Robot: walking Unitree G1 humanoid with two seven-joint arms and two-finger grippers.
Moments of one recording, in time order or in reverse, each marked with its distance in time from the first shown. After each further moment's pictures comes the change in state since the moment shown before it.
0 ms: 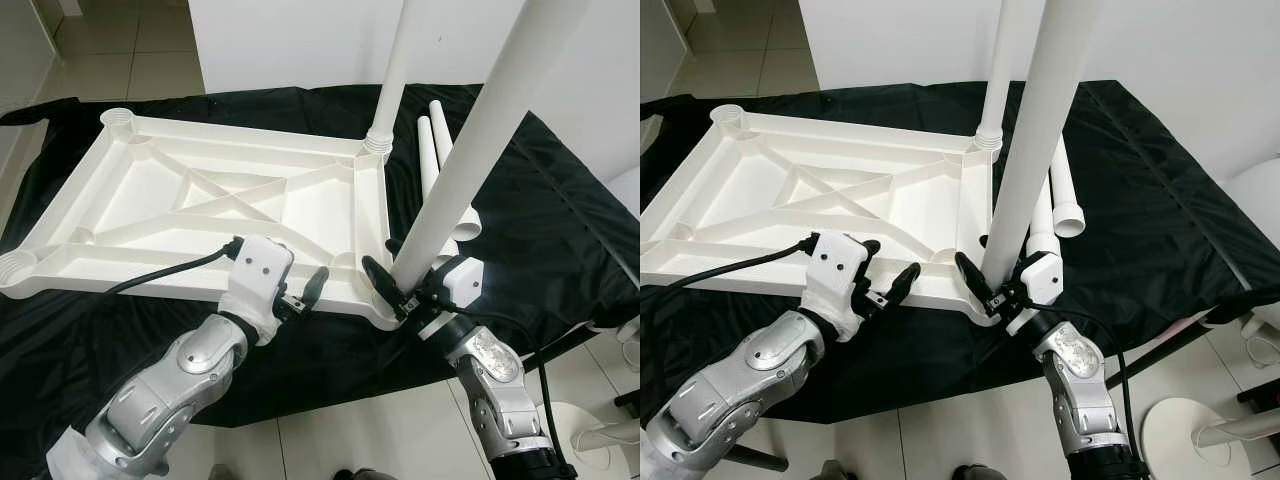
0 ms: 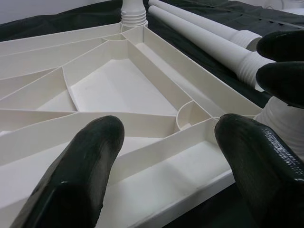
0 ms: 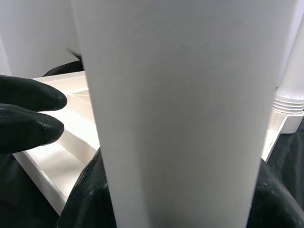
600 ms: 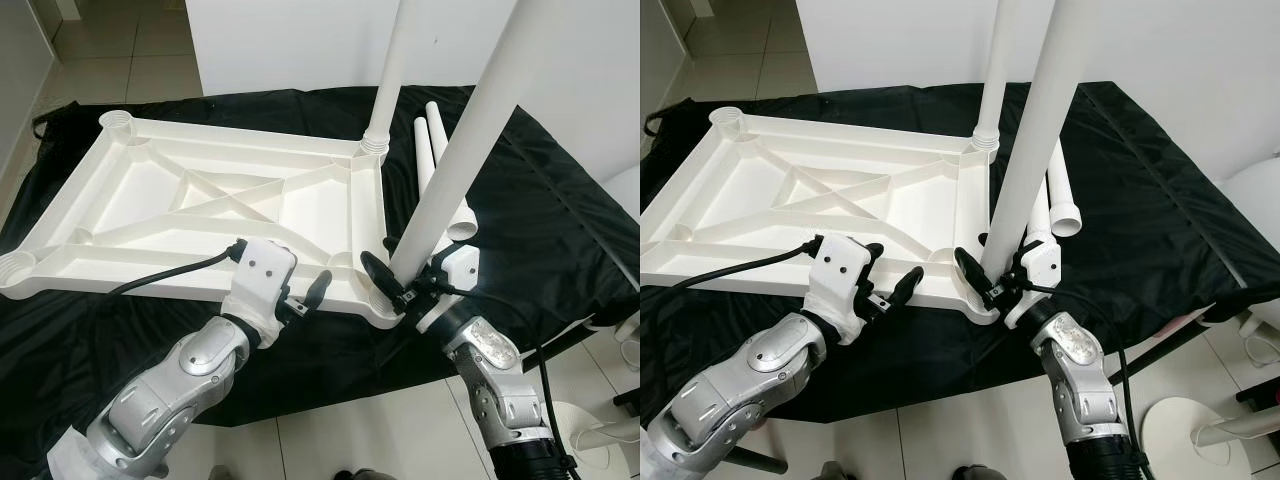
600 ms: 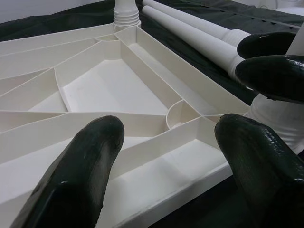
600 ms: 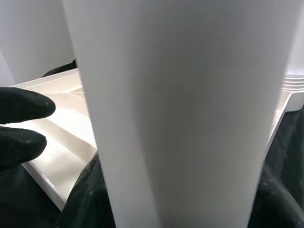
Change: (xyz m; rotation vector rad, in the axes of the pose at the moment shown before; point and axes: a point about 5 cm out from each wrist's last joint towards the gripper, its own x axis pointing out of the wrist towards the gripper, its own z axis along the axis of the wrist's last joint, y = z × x) left arm 0.000 -0.003 -0.001 -0.003 0.006 -0.015; right arm 0.011 -0.007 0.000 0.104 0.081 -0.036
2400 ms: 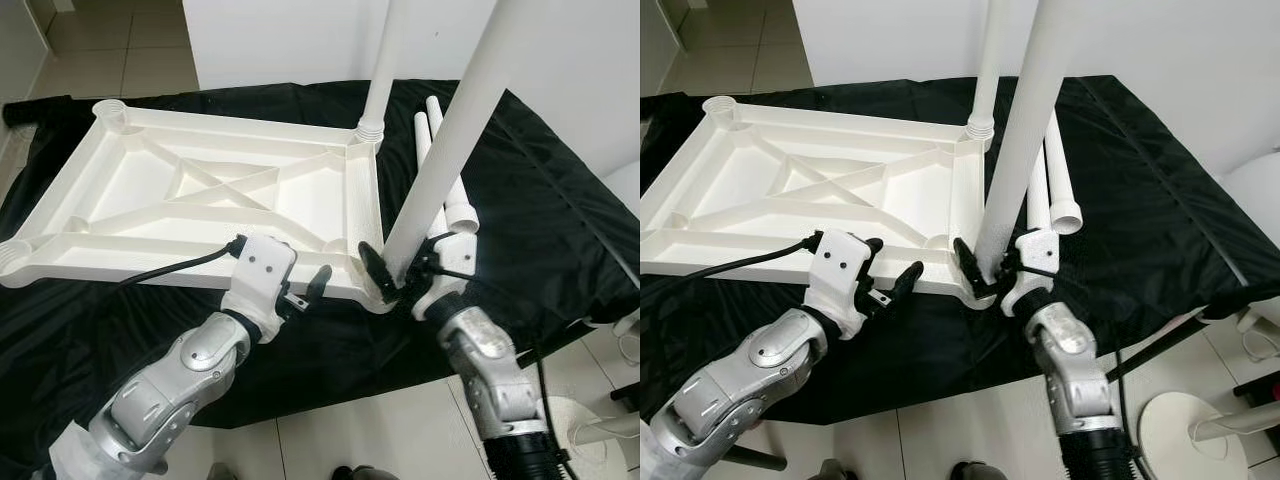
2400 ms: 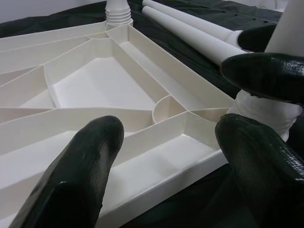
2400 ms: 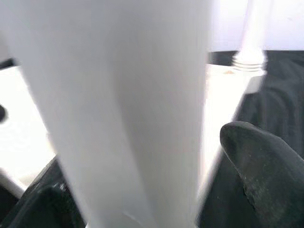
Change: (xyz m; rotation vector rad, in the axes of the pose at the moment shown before) left arm 0.003 0.002 0.002 0.019 -0.017 0.003; right arm 0.010 -0.005 0.016 -0.063 -0.009 -0.088
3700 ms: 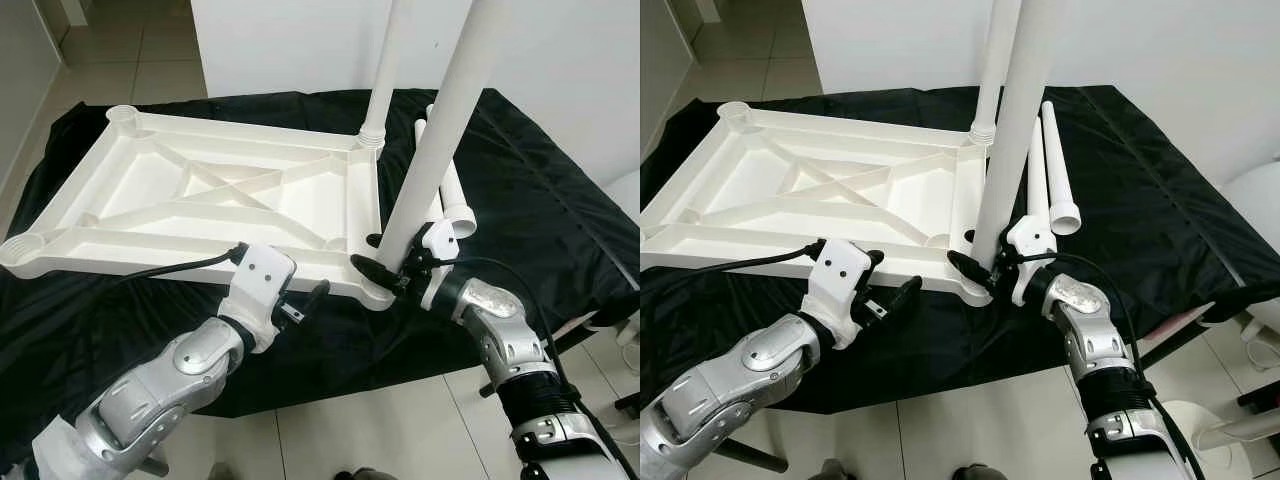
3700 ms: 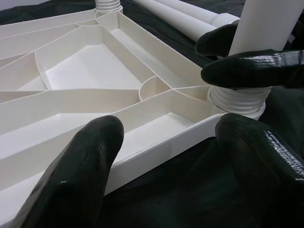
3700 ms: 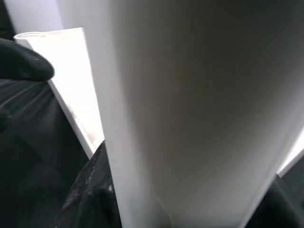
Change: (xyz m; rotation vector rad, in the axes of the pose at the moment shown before) left arm -0.006 -0.002 -0.008 -0.023 0.071 -0.079; right arm 0.020 -0.025 -0.017 -0.076 0.132 0.342
